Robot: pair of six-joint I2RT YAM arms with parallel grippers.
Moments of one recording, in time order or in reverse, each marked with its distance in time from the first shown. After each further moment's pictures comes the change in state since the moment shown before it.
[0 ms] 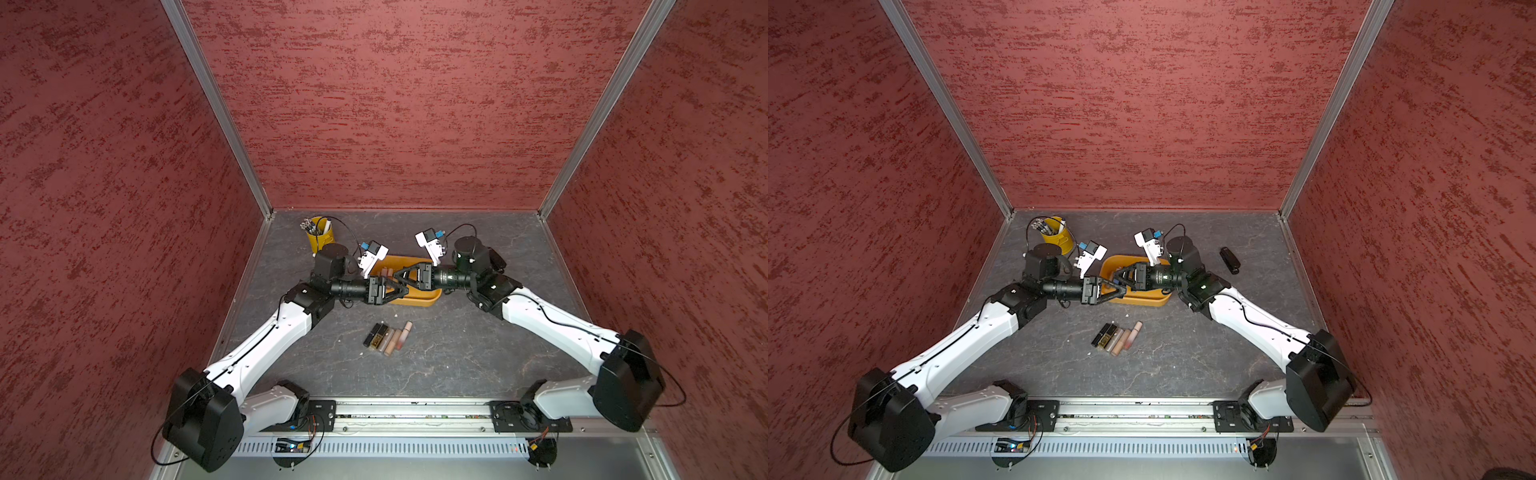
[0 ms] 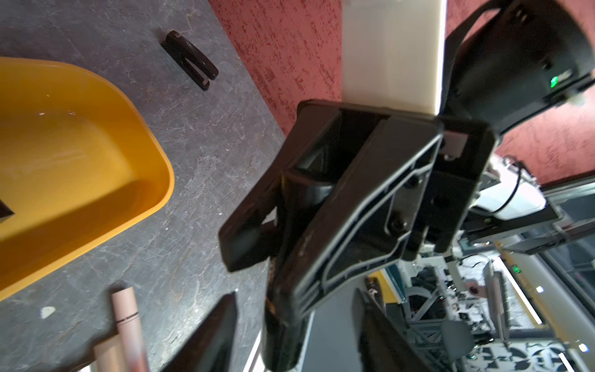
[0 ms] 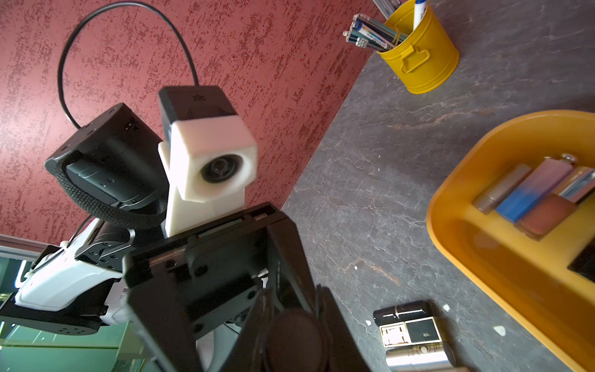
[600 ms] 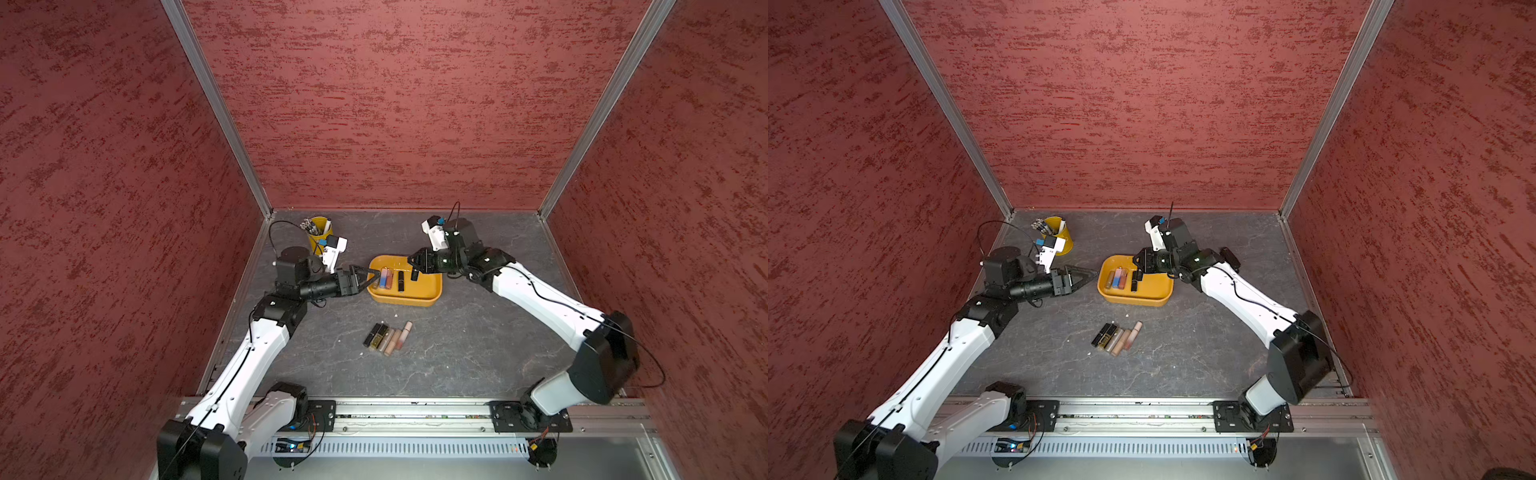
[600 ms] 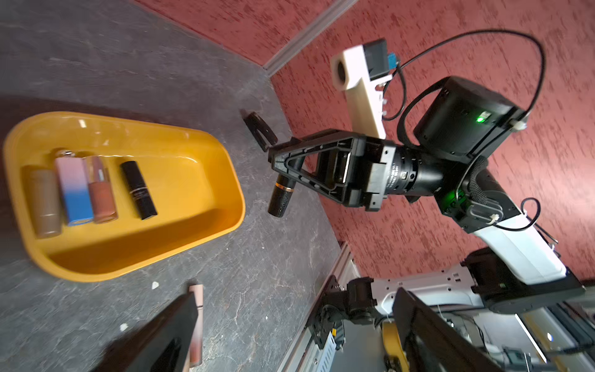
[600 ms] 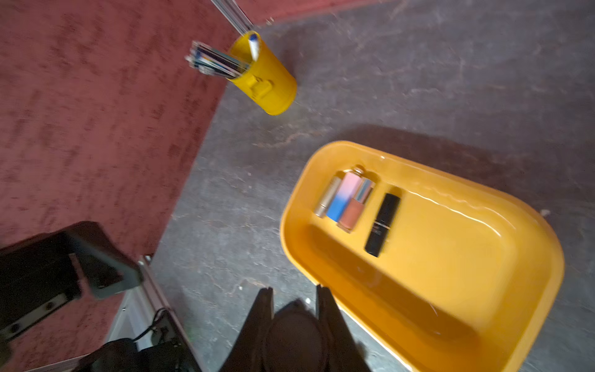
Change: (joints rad) left arm 0.285 -0.191 -0.095 -0.065 -0.053 -0.063; right arm -0.073 0.224 0.304 -0.488 0.359 -0.243
